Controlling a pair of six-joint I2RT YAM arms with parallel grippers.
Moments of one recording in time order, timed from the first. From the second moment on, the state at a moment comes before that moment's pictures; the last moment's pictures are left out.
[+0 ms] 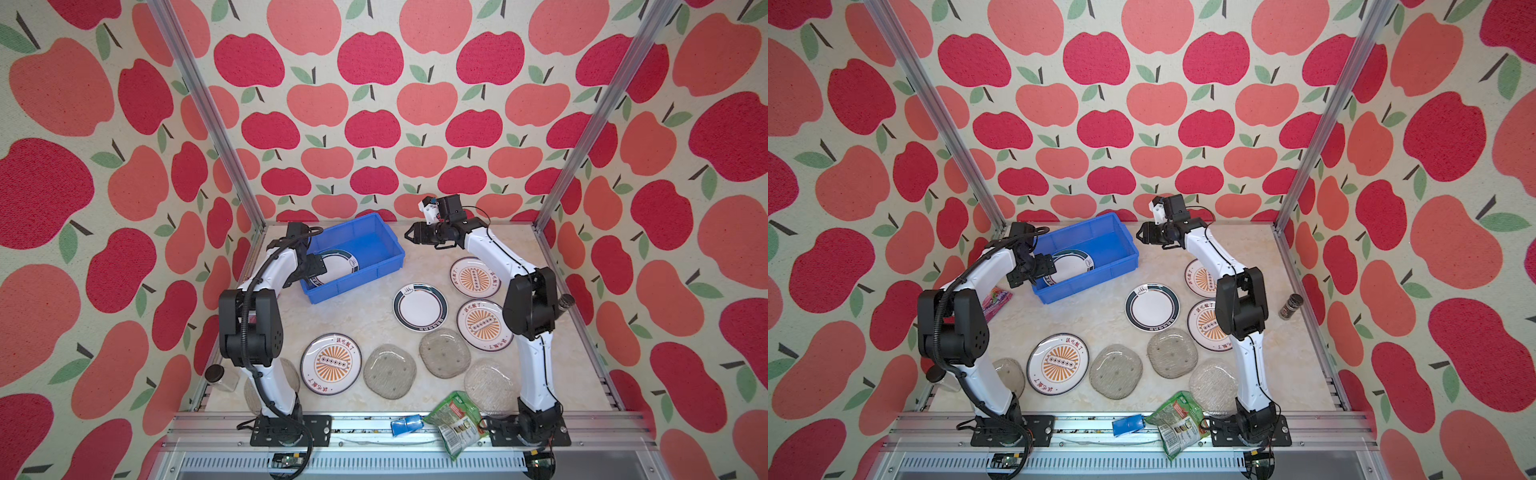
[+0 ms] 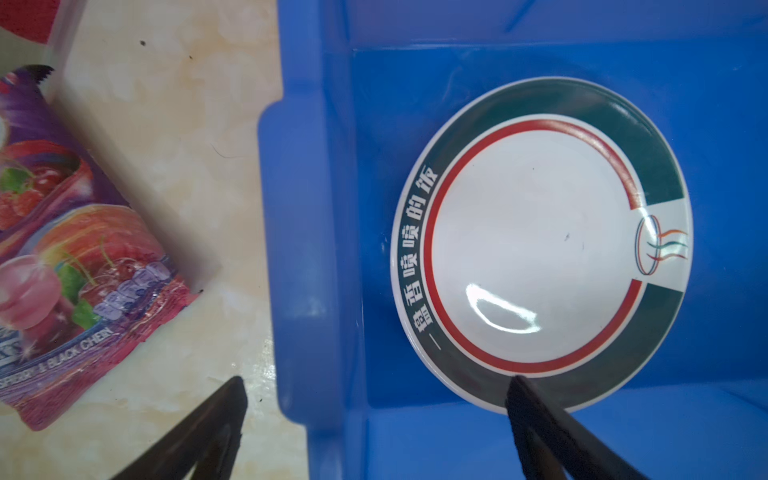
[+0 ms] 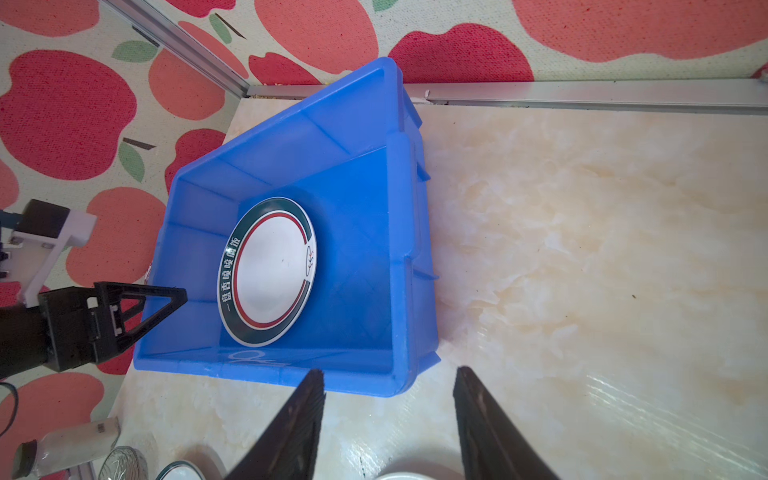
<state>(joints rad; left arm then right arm) -0.03 1.85 1.44 -0.80 -0.10 -0.37 0.47 2.19 2.00 -0.55 -0.40 0.30</state>
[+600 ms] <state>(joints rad) -0.04 1.85 1.35 -0.82 -0.22 -0.27 0.46 2.18 1.93 -0.59 -0.37 0.27</state>
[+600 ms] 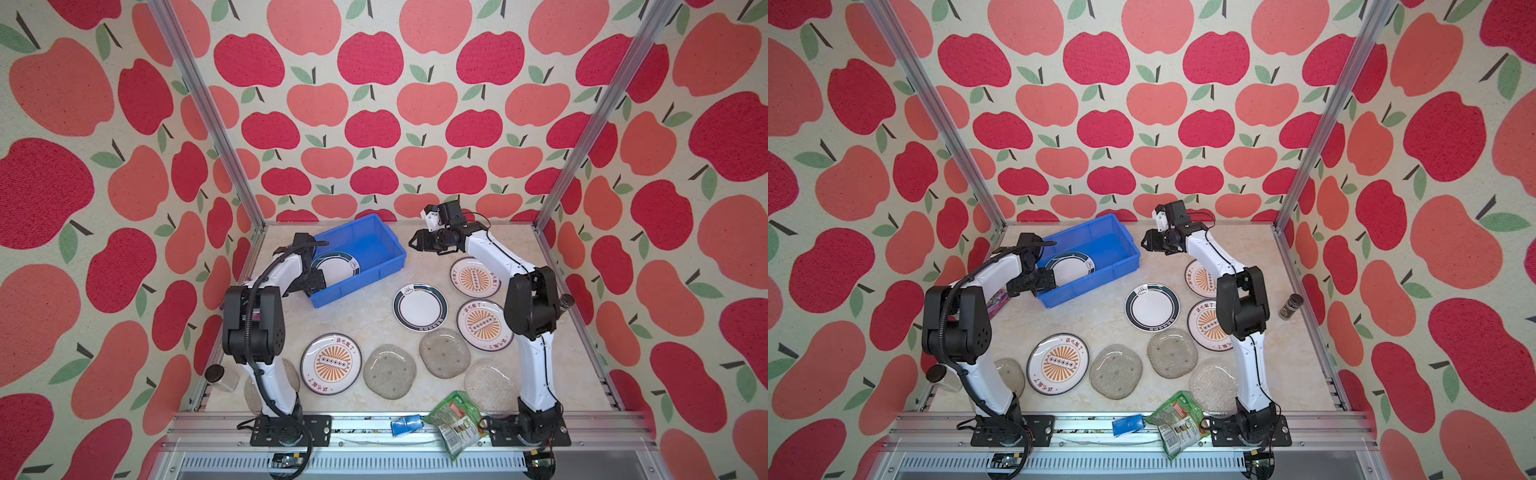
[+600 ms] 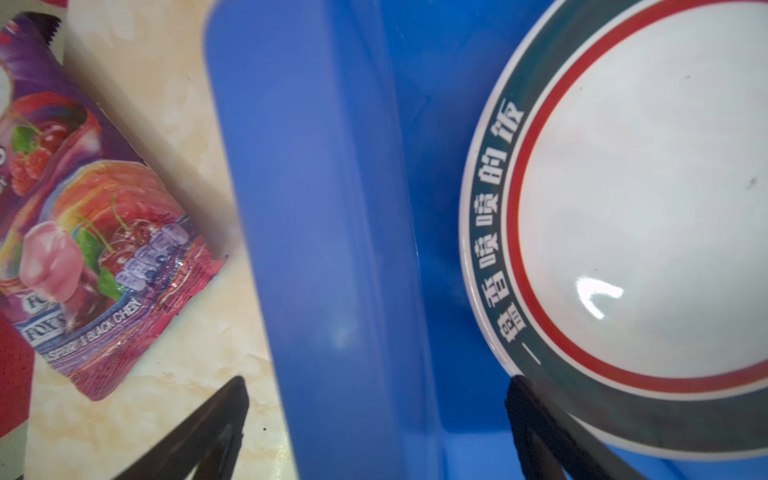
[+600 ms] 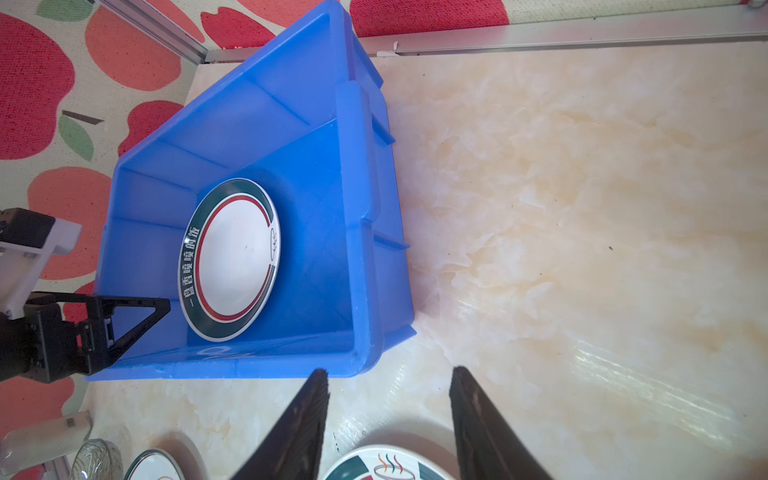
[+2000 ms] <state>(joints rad) 0.04 1.80 1.33 -0.70 -0.07 -0.24 0.57 2.30 1.99 -0.68 -0.37 0.21</state>
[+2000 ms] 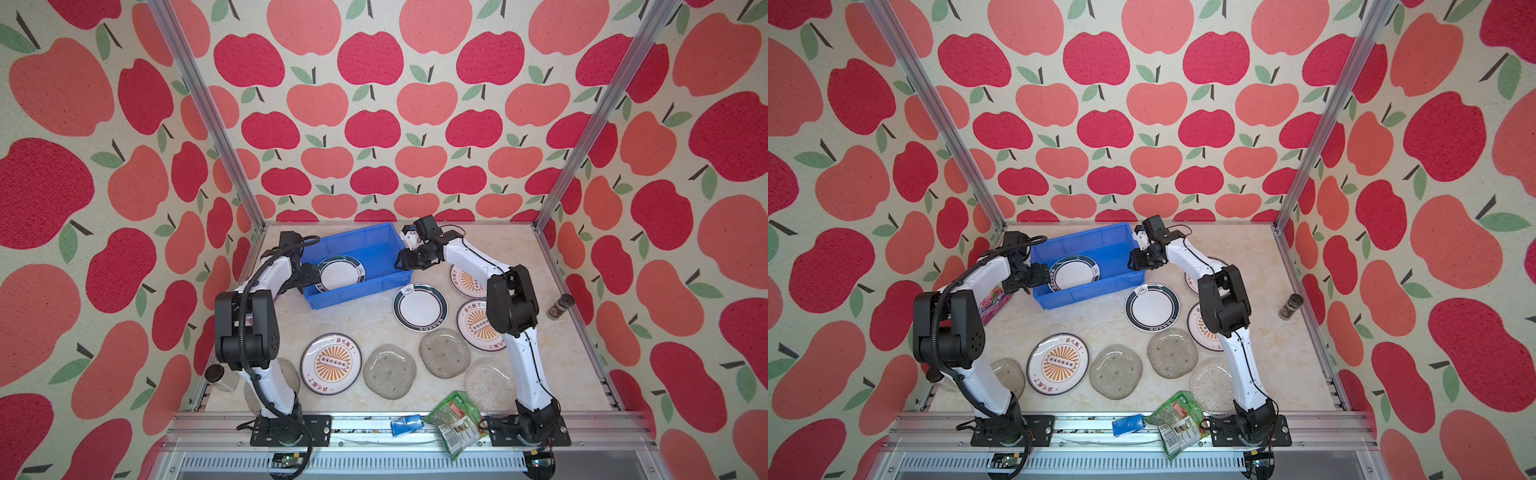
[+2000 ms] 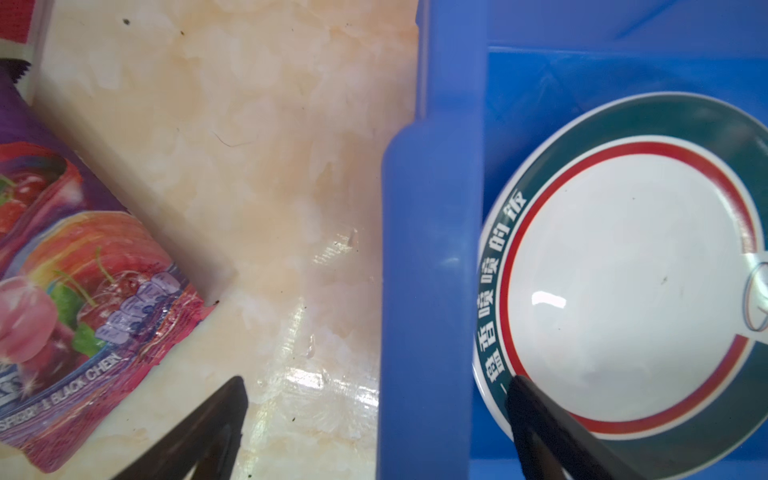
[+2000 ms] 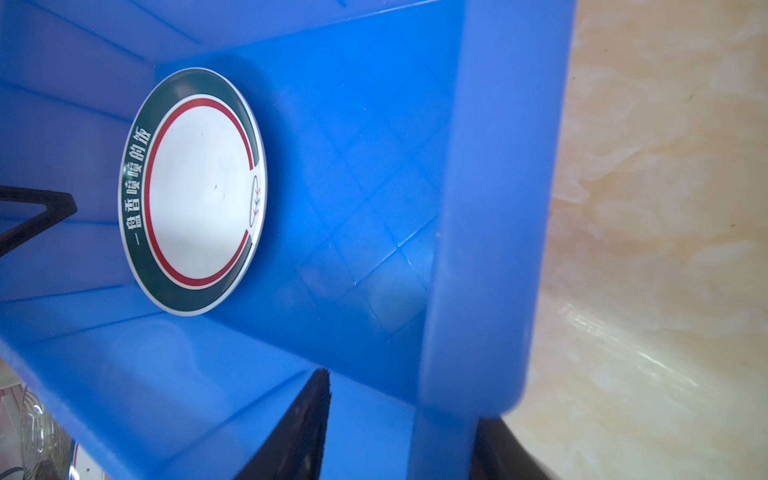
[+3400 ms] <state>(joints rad) -0.13 1.43 1.20 -0.60 0.25 -0.33 0.84 1.93 1.41 -0.97 -0.54 -0.12</state>
